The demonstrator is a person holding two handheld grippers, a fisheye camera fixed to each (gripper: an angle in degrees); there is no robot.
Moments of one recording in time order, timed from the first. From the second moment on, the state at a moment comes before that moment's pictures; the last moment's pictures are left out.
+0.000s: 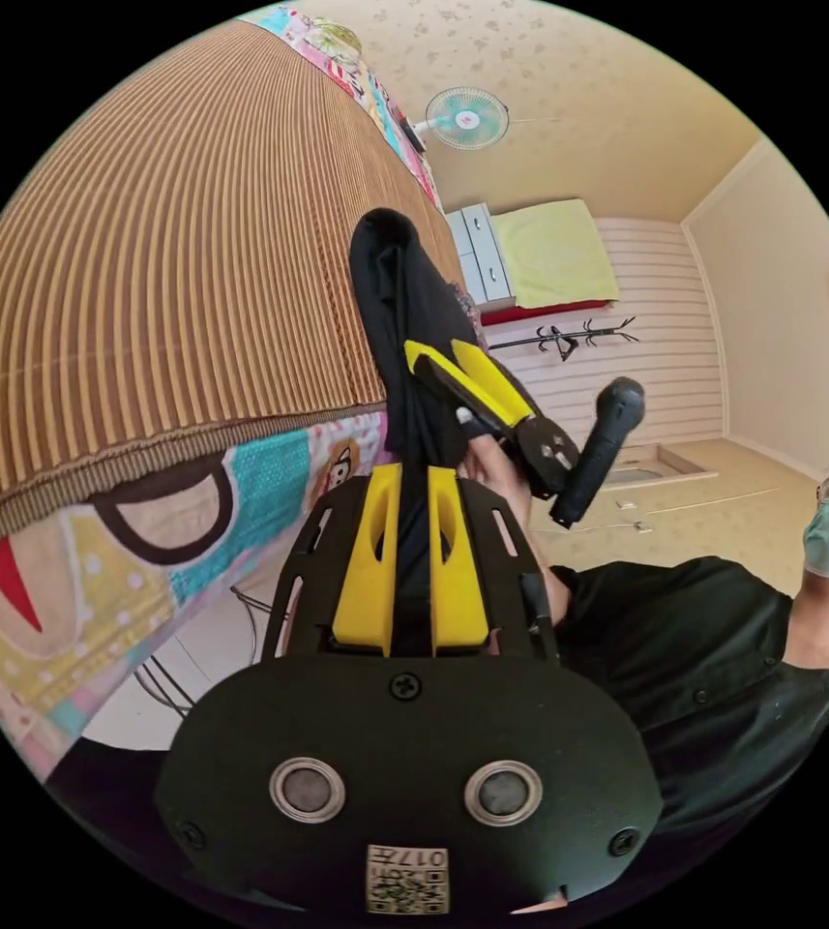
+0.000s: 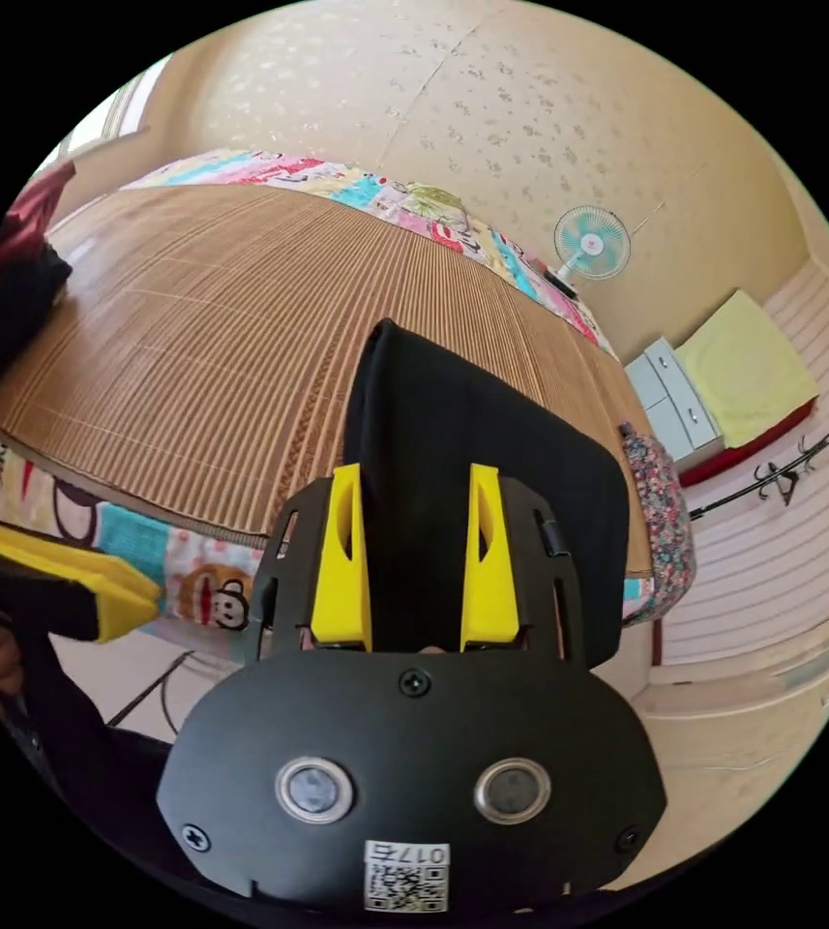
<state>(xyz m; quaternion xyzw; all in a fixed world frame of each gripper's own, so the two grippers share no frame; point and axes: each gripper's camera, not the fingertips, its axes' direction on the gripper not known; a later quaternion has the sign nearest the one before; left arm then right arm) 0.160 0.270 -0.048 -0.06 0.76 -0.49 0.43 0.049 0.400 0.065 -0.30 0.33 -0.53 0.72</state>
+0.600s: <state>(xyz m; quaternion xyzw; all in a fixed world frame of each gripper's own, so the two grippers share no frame) 0.112 0.166 -0.133 -0.01 0.78 -0.41 0.48 0.098 0.331 0.069 -0.31 0.26 -0.47 0.79</state>
